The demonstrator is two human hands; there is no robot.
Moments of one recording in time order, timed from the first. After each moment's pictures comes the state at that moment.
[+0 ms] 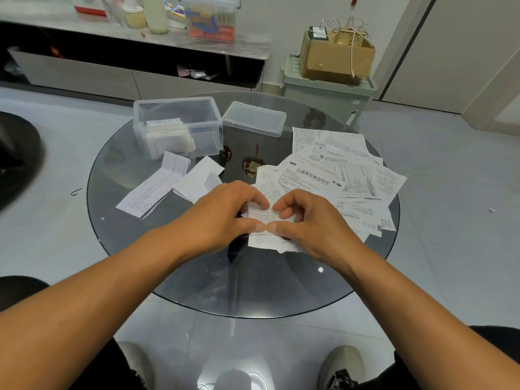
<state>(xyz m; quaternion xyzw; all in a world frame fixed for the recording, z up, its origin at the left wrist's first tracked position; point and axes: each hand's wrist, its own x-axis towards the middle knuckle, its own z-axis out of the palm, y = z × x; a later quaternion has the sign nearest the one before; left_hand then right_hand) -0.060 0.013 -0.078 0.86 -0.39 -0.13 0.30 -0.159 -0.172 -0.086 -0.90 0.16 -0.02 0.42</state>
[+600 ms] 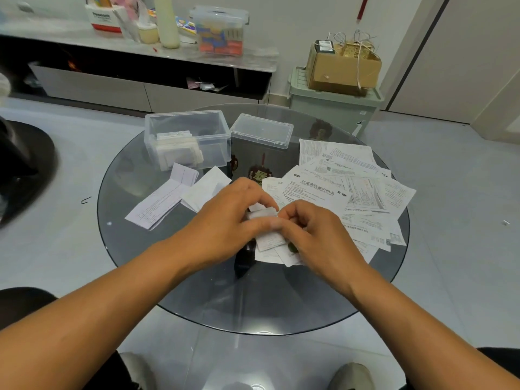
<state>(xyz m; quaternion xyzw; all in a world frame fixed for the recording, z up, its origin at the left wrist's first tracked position) -0.067 0.013 -0.067 0.84 -0.39 -0.08 0.38 -0.164 -0.158 -0.078 -0.88 0.11 -0.09 0.44</state>
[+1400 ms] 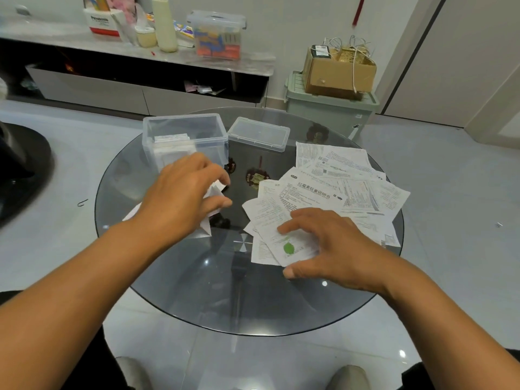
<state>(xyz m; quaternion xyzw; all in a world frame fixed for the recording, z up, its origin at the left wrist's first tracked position) -0.028 0.049 -0.053 0.91 -0.35 0.09 0.19 -0.181 -0.187 -0.049 -0.97 0.04 0.12 0.22</state>
